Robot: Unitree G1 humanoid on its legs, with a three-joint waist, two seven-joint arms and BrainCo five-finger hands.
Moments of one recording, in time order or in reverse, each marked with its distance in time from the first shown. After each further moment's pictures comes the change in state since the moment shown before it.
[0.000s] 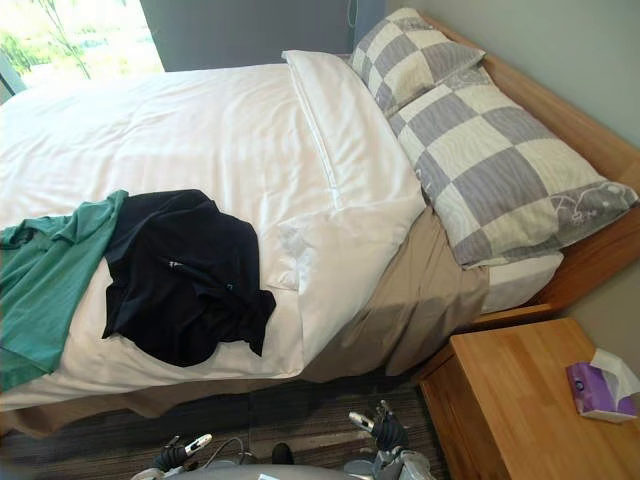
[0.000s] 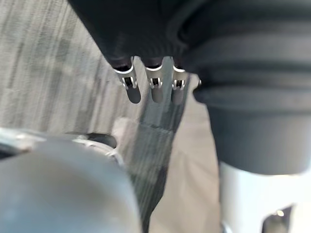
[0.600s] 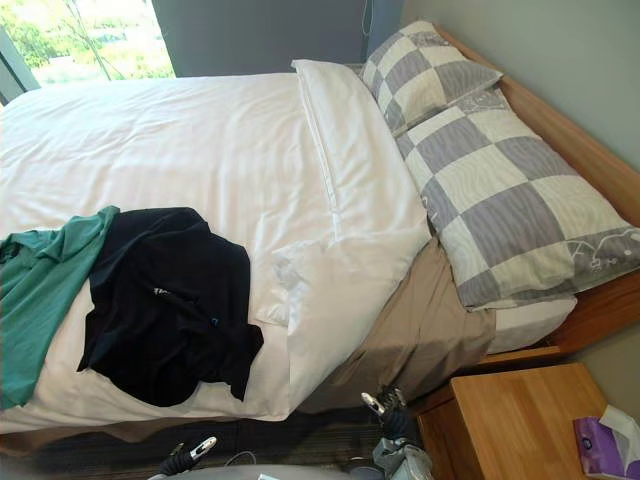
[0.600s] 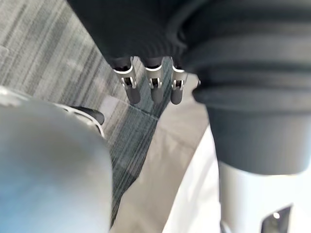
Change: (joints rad) left arm 0.012 -0.081 0.122 -0.009 0.036 -0.020 0.009; right arm 0.090 0.036 -0.076 -0.070 0.315 -0.051 -0.194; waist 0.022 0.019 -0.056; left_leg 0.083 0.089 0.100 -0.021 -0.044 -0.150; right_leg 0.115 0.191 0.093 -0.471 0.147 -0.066
